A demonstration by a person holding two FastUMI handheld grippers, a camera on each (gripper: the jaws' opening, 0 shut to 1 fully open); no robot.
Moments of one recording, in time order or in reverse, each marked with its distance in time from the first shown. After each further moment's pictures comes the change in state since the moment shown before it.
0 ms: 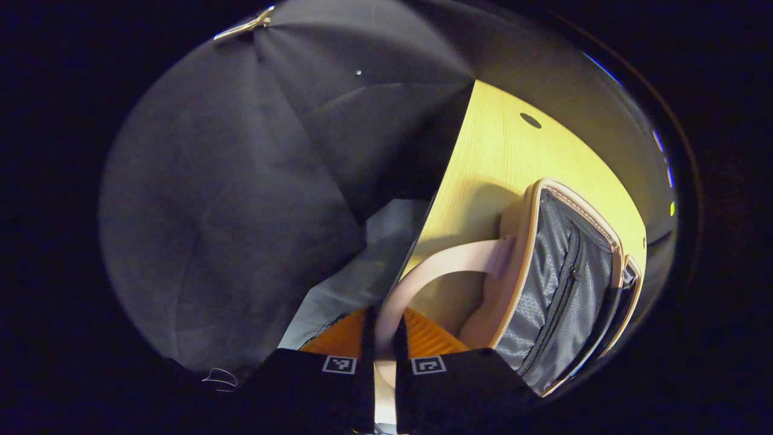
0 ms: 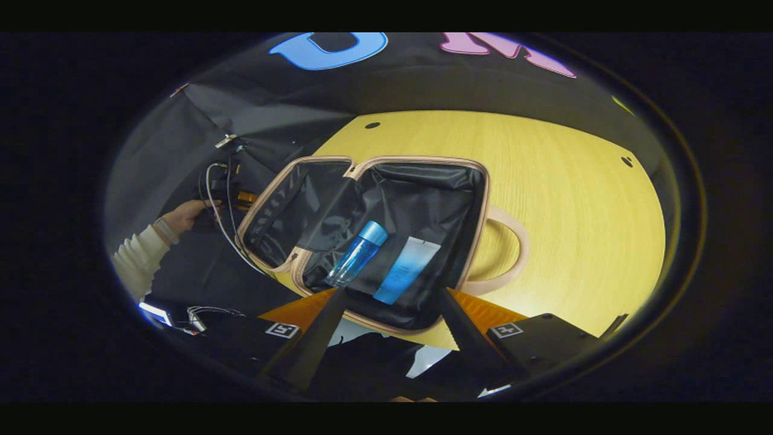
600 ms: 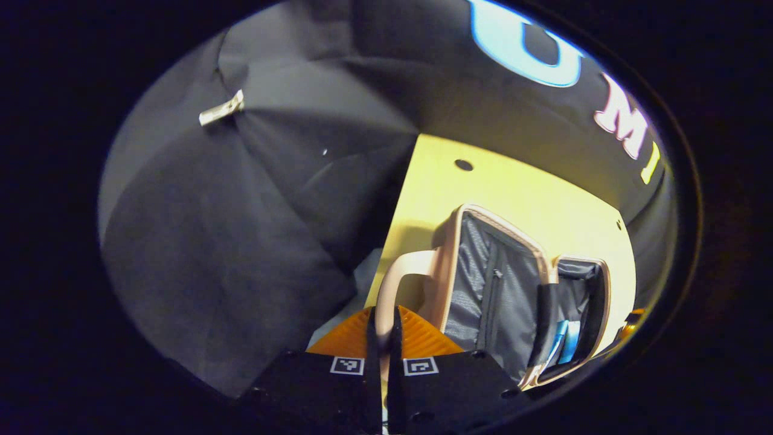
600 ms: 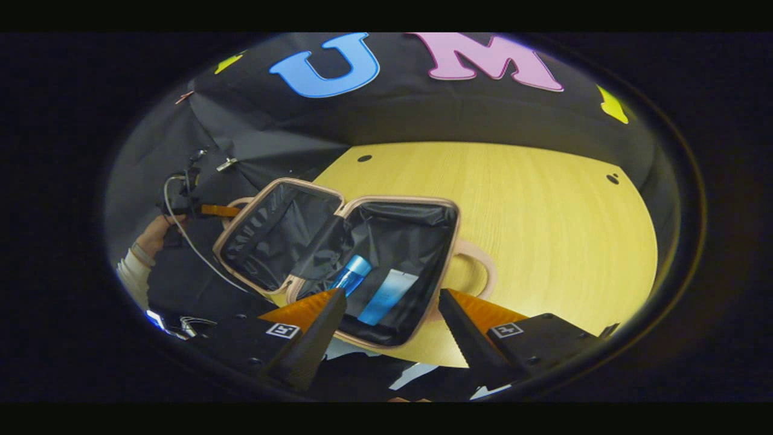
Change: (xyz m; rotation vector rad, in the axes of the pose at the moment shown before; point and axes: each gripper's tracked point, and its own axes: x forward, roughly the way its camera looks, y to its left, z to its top) left arm -0.133 -0.044 0.040 0.241 -0.290 -0.068; right arm -0.033 -0.028 0.053 -0.026 -0.207 -0.023
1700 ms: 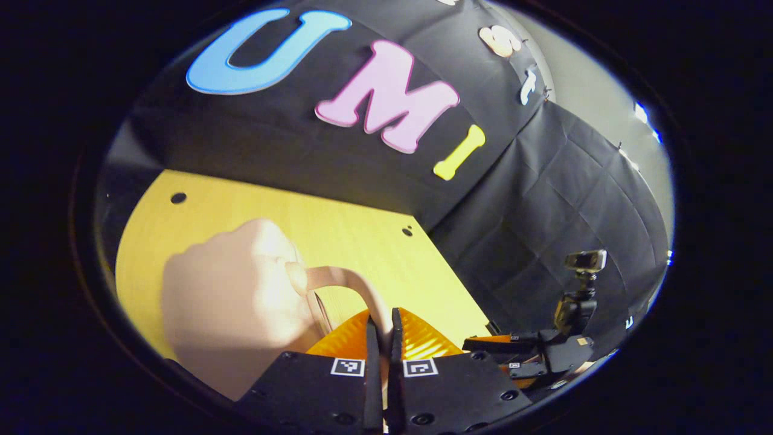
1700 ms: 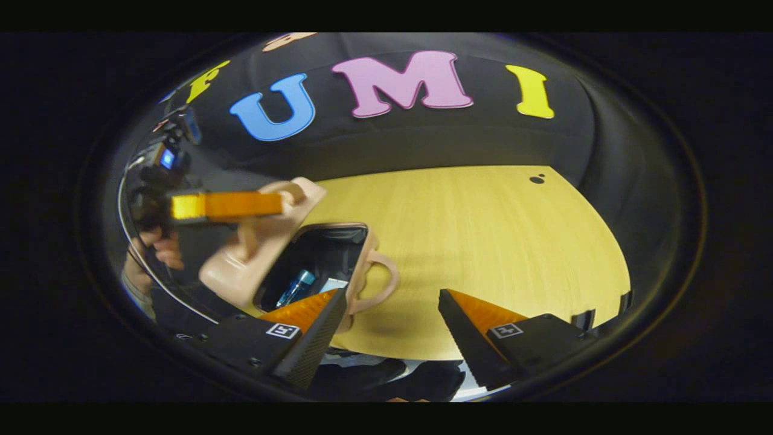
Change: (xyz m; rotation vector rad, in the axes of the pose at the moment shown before) left arm -0.068 -0.473 -0.045 0.122 -0.035 -0.824; right arm -0.101 -0.108 -0.023 0.141 -0.171 -0.183
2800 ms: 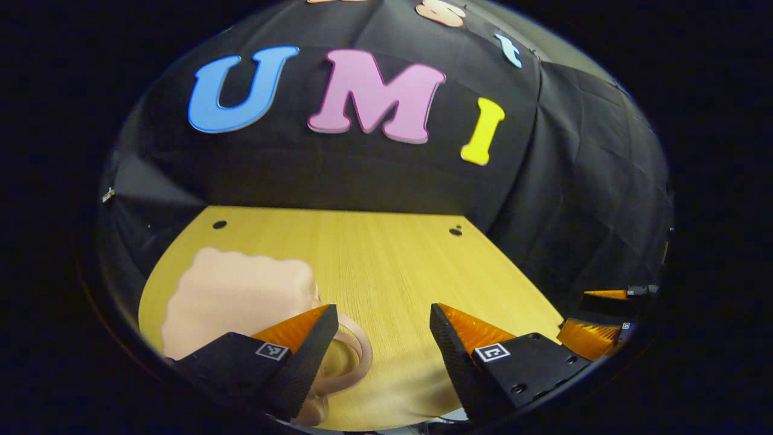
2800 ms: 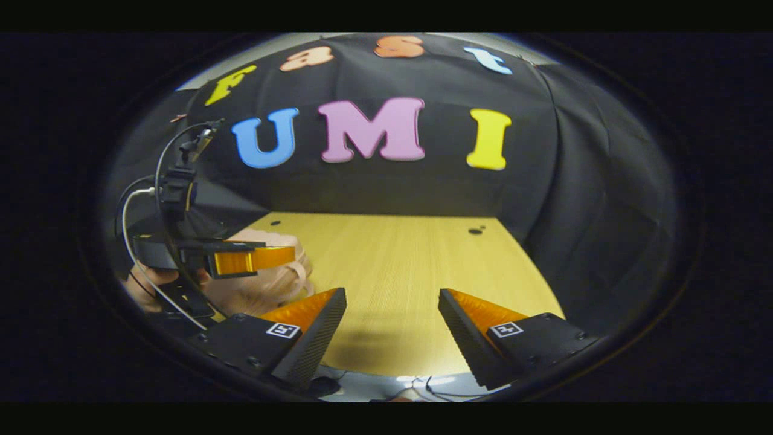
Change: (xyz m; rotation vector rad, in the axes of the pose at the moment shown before) left arm -0.035 -0.081 0.047 0.199 -0.354 0.433; right arm -0.085 -0.119 0.078 -0.239 -0.417 -0.103
